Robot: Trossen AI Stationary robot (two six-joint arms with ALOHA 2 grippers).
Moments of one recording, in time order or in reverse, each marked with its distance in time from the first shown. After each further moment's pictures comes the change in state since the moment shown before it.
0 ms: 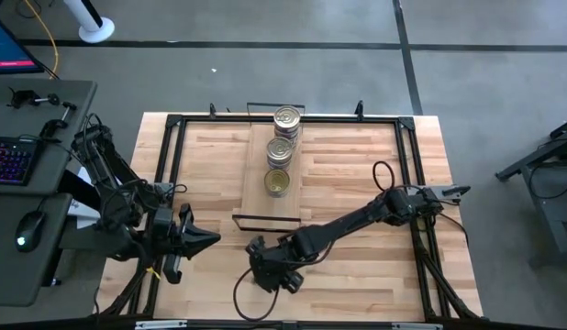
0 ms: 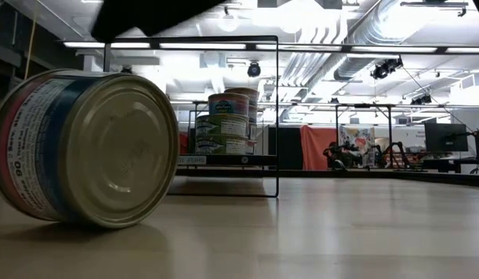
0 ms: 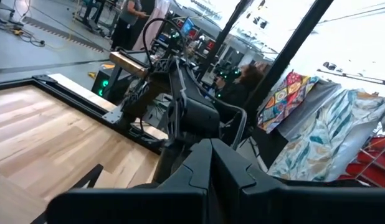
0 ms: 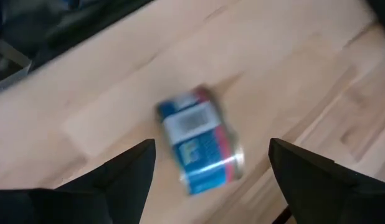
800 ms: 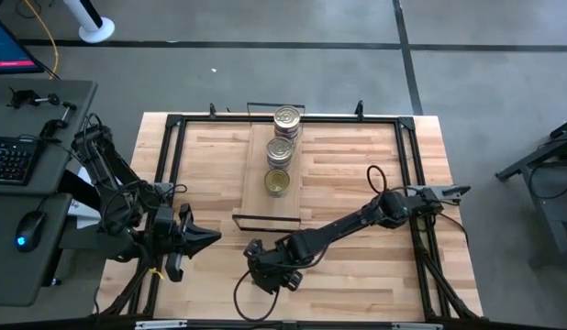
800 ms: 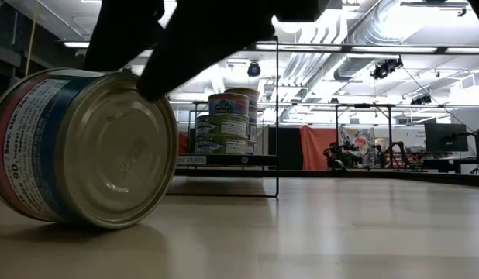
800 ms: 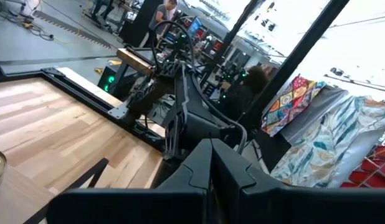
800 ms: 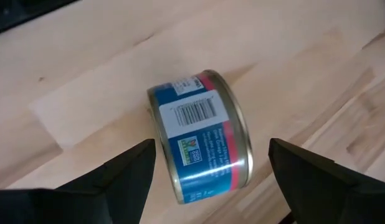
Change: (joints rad) left arm 0.000 0.001 0.000 -0.041 -0.026 -0.075; right arm -0.003 0.047 -0.015 0.020 0.027 -0.109
